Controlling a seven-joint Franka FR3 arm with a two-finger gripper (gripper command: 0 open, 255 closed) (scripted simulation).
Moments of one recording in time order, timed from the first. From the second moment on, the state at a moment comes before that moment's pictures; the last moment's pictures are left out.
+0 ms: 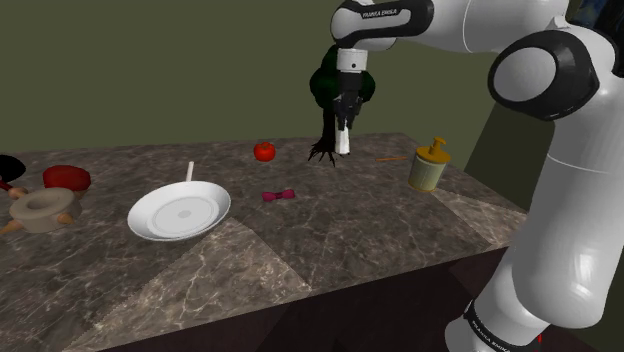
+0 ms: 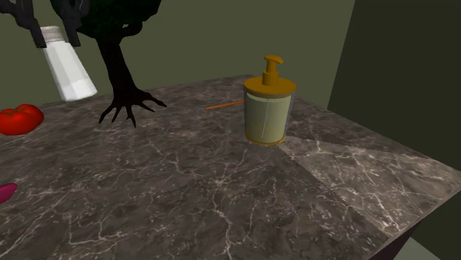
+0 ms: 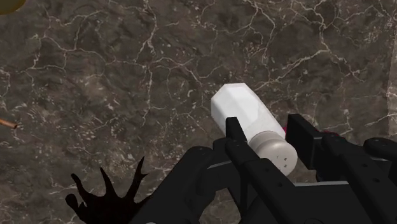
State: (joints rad) arm 0.13 0.20 -0.32 -1.51 0.11 1.56 -0.25
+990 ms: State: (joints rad) arm 0.23 0.26 -0.25 -1.52 0.13 1.64 -0.08
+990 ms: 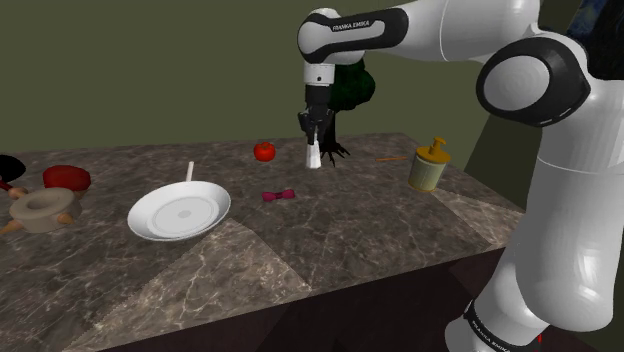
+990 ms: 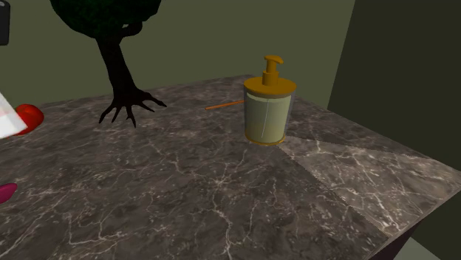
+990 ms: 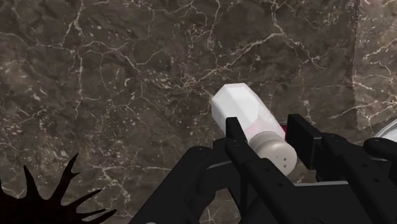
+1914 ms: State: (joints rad) arm 0.24 0.27 -0.25 -1.69 0.14 1.82 -0.10
